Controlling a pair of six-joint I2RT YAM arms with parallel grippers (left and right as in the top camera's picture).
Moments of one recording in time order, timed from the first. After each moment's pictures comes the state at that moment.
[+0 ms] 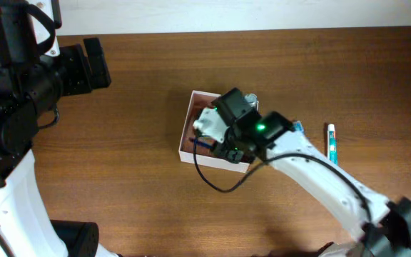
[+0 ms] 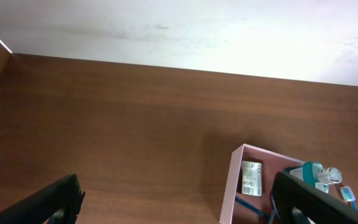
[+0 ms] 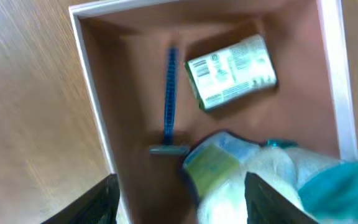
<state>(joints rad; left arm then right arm) -0.11 1.73 2.75 -1.69 -0.09 -0.18 0.61 1.60 1.32 -0.85 -0.02 -0.44</state>
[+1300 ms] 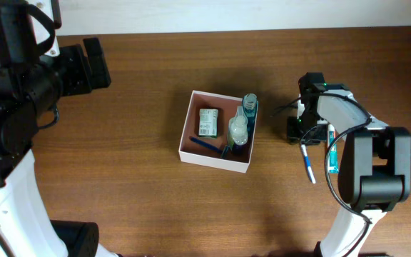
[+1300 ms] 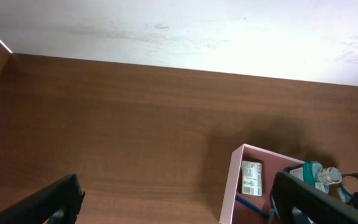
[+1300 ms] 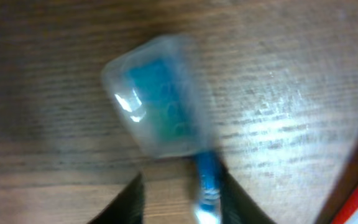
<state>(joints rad) -0.11 1.73 2.75 -1.69 -0.09 -0.18 -0.01 2.04 1.36 -0.95 0.01 0.14</state>
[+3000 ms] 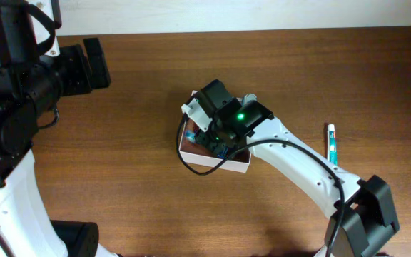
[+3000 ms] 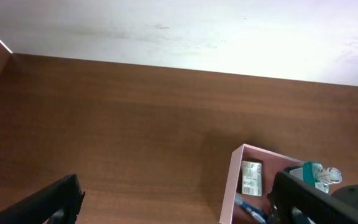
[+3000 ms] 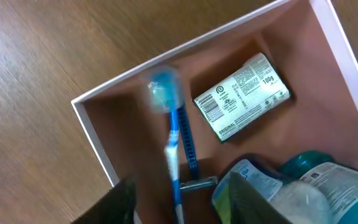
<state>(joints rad) -0.11 1.73 2.75 -1.69 -0.09 -0.18 0.66 1.76 1.46 -0.84 -0.05 -0.23</state>
